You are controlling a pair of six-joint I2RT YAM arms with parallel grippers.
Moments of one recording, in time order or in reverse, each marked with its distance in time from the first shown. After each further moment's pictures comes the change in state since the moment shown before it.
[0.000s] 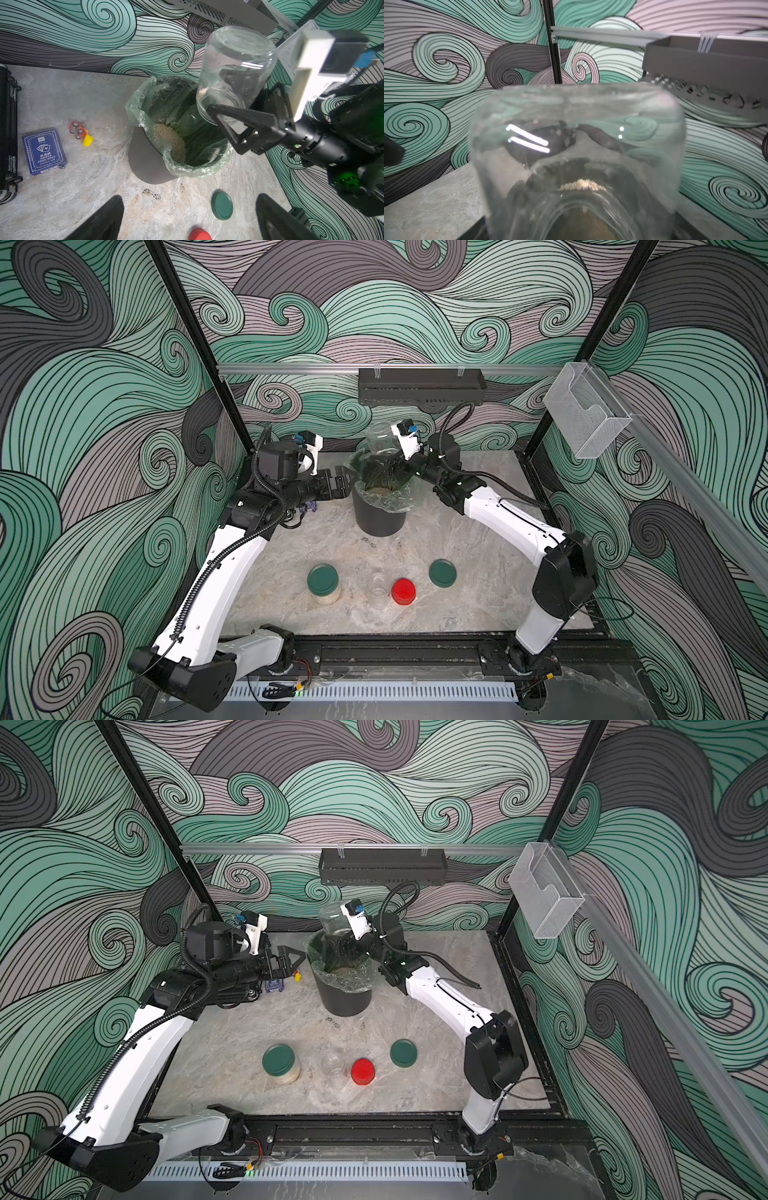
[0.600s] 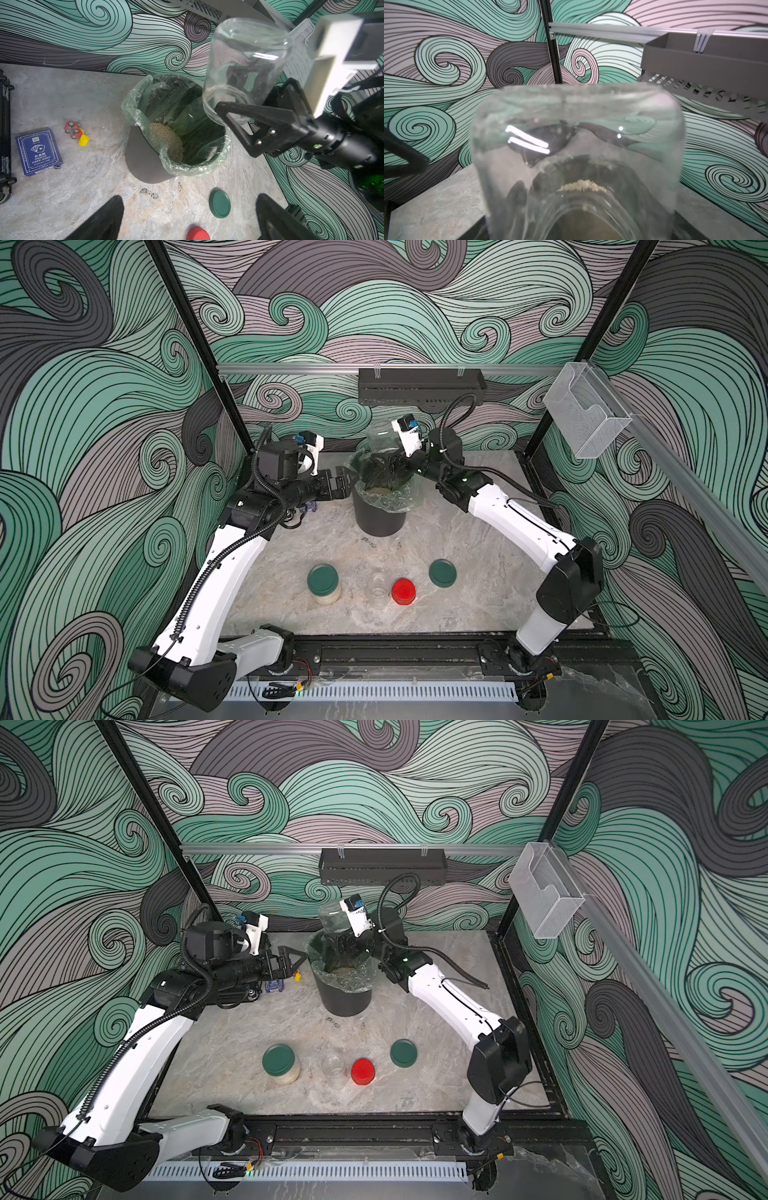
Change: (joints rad) left arm 0.001 0.000 0.000 0.000 0.016 0.000; right arm 0.018 -0.056 0.079 -0.133 0.017 0.011
